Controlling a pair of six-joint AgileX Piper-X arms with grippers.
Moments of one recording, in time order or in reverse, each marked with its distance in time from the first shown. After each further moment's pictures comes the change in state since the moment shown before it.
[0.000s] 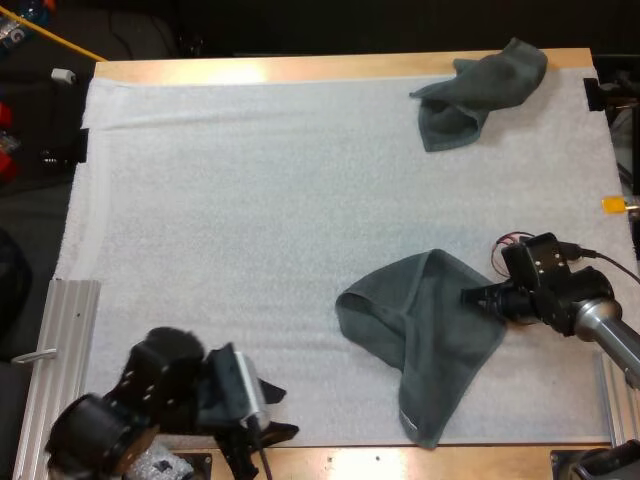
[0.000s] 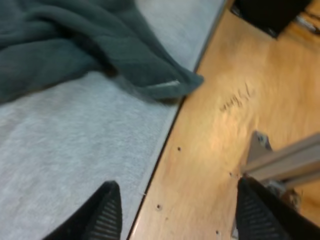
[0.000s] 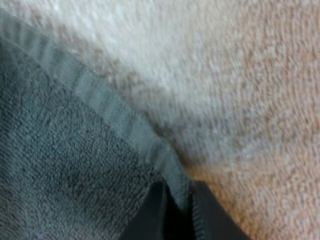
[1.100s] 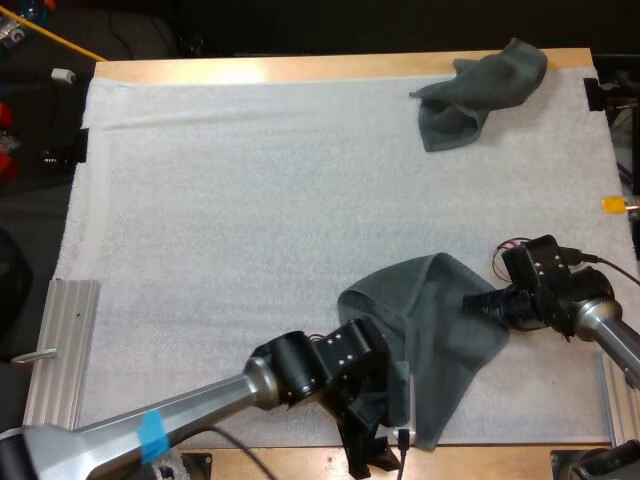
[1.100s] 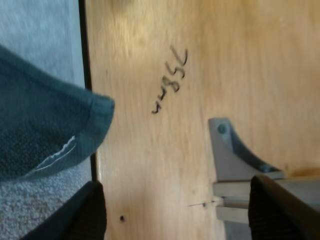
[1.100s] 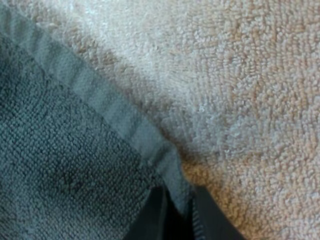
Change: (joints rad) left arm -0.499 0.769 -0.147 -0.386 -0.026 0.008; right arm 0.000 0.000 0.000 0.049 0.000 -0.002
